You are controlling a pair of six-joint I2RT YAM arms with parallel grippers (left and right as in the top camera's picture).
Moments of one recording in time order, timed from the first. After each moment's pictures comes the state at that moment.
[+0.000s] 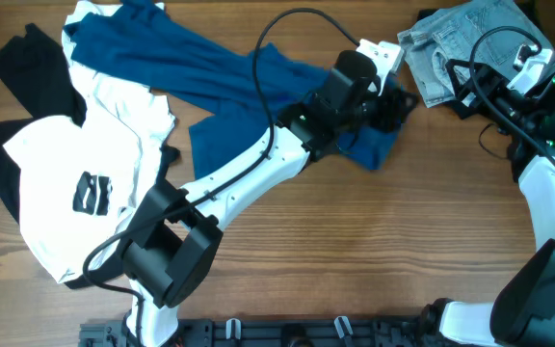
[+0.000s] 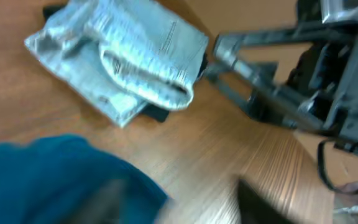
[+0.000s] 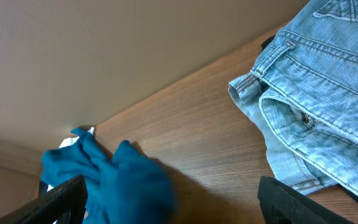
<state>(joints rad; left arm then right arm) -0.77 1.99 1.57 -0.03 0.31 -0.47 -0.39 1.55 0.99 0.05 -0.74 0.39</state>
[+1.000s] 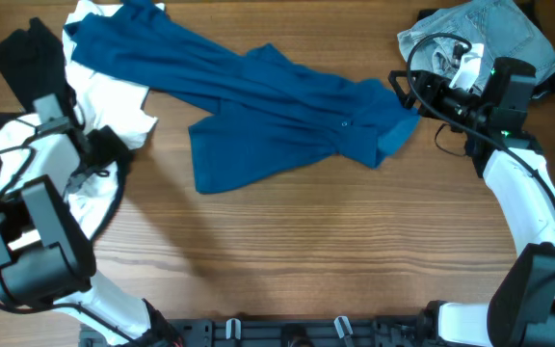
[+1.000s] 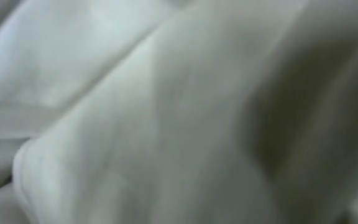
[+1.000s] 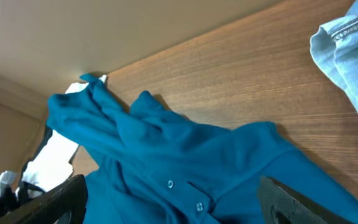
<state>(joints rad) 0.39 1.88 1.09 -0.47 -0.07 -0.33 -0.16 1.55 0.99 -0.05 -0.66 0.31</state>
